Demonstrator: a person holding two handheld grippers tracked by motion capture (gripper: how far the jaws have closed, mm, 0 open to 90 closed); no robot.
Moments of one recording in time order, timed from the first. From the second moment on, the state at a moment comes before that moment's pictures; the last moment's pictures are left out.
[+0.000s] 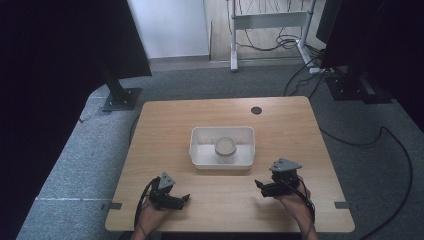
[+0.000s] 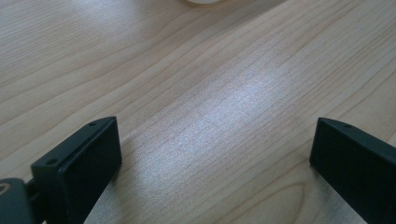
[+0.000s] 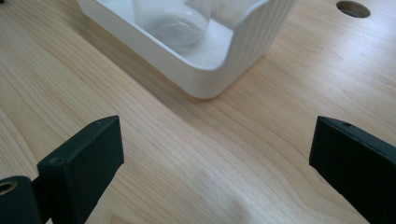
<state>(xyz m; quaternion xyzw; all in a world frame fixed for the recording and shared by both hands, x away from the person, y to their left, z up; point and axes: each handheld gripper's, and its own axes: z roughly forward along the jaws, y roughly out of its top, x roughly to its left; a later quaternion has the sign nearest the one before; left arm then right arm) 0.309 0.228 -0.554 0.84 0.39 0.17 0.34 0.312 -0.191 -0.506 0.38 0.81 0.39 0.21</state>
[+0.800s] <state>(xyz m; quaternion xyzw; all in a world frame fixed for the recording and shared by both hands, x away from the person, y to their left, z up) 0.309 0.228 -0.554 0.84 0.39 0.17 0.34 0.285 -0.232 -0.526 0.42 0.80 0.38 0.22</state>
